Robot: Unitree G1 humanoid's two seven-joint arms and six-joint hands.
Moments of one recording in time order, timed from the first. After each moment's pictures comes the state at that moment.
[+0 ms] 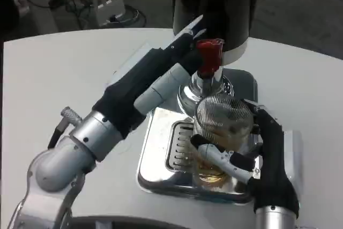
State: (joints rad) left arm -0.56 0.33 -0.05 0.03 -0.12 -0.15 -0.45; right arm -0.20 0.06 0.26 0.01 -0.43 0.00 -0.58
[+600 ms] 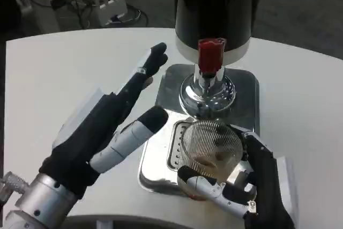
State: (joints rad) left arm -0.13 0.36 0.06 -0.38 -0.01 -0.13 -0.35; right arm 0.01 0.04 0.37 -0.17 -0.43 -0.01 -0.51
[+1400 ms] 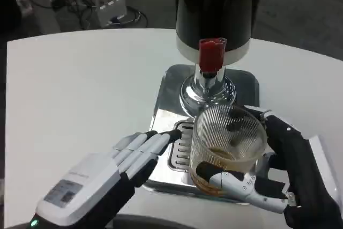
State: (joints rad) left arm 0.16 0.52 0.10 -0.37 0.46 -0.52 -0.25; right arm 0.15 -0.04 0.23 -0.57 -0.39 0.05 -0.14
